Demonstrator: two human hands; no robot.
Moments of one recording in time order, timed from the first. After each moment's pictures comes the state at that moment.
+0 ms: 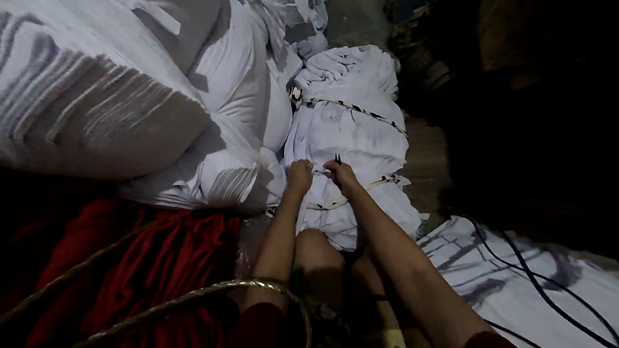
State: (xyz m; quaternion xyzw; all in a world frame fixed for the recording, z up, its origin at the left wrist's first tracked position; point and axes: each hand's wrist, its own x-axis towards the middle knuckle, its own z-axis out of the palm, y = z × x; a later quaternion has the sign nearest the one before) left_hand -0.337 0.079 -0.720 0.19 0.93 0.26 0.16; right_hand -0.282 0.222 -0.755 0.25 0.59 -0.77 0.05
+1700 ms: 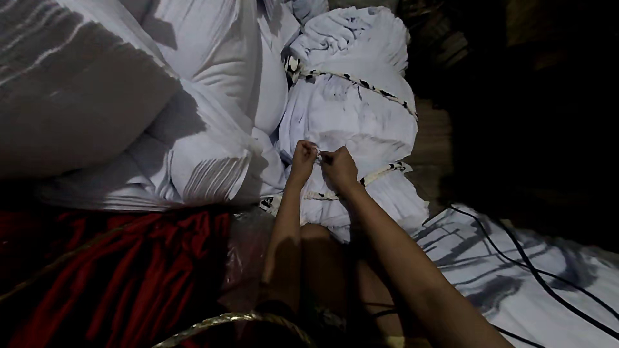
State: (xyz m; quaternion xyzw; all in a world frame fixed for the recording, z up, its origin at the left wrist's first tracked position) left_hand -0.348 0.080 -0.784 0.15 0.75 0.62 0.15; right_hand -0.280 0.196 -0.719 0.23 0.86 -0.44 0.10
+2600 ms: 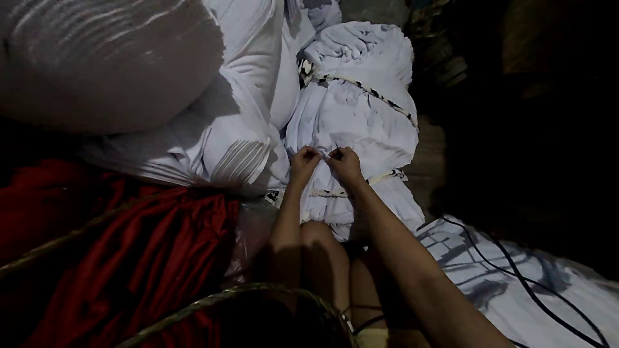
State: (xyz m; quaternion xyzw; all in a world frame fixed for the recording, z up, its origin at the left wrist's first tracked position) left_hand -0.335 0.059 -0.778 0.14 0.76 0.63 0.08; right_hand -0.290 0.202 -0.747 0.23 0.82 -0.53 0.04
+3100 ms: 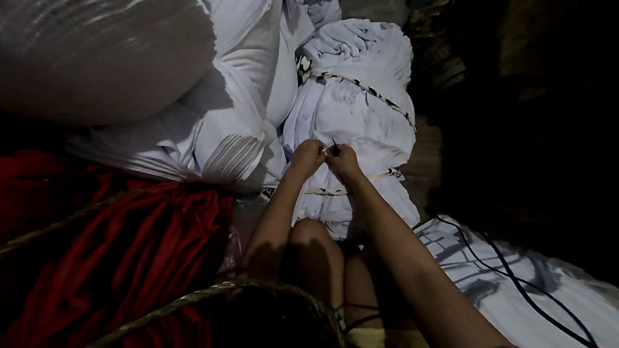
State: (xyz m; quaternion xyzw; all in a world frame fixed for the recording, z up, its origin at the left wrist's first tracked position) left_hand -0.351 0.077 -0.728 0.30 0.90 0.27 0.16; right_hand -0.296 0.212 -0.747 0.21 0.82 -0.53 0.07
